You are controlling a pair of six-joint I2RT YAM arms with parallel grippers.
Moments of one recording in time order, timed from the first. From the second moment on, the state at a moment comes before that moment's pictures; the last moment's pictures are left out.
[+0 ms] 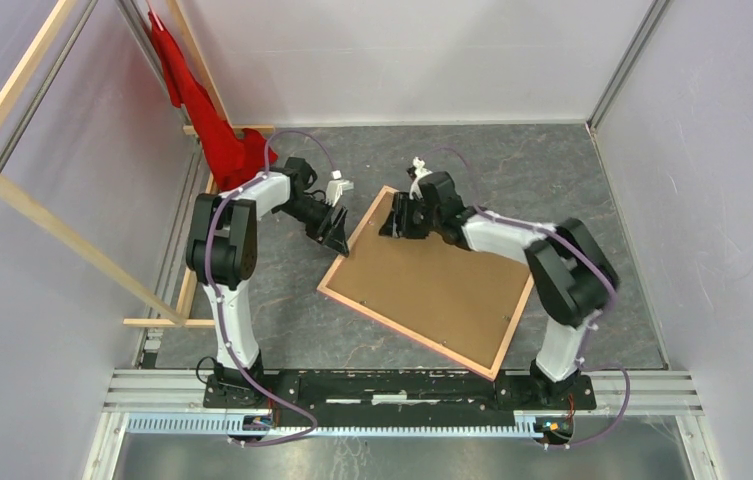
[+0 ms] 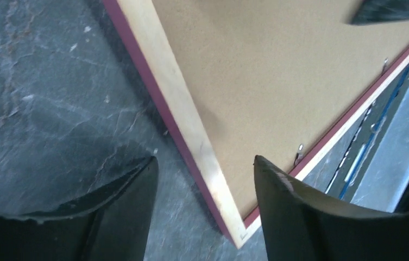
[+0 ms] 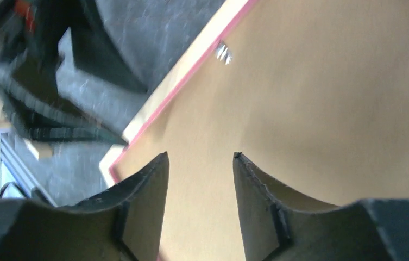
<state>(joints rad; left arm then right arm) -0.19 2.08 1.42 -0.84 0.80 0.52 0.58 1.90 1.15 0.06 -0.26 0.60</state>
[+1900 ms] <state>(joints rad) -0.17 0.55 0.60 -0.74 0.55 1.20 1.11 1.52 1.14 -0.41 0.04 0.22</state>
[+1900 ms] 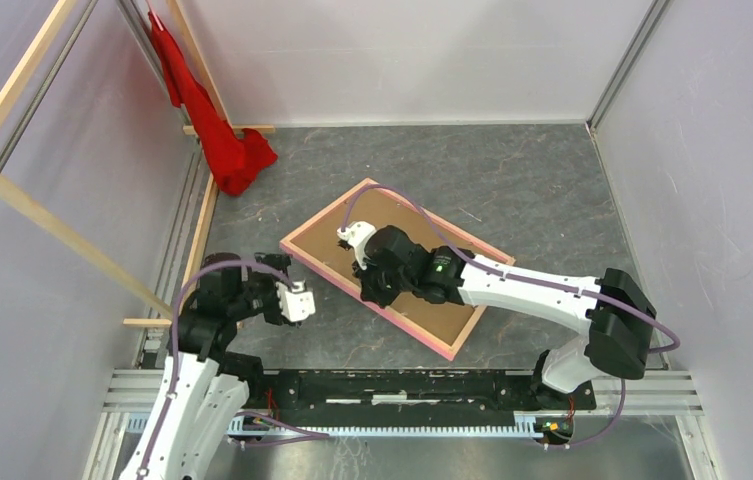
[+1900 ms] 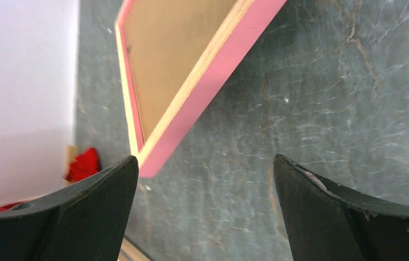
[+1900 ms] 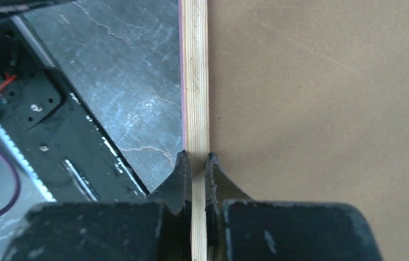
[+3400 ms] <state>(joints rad) -0.40 0.74 0.59 -0.46 0.51 1.73 1.01 1.37 1.33 -0.56 -0.09 0.06</state>
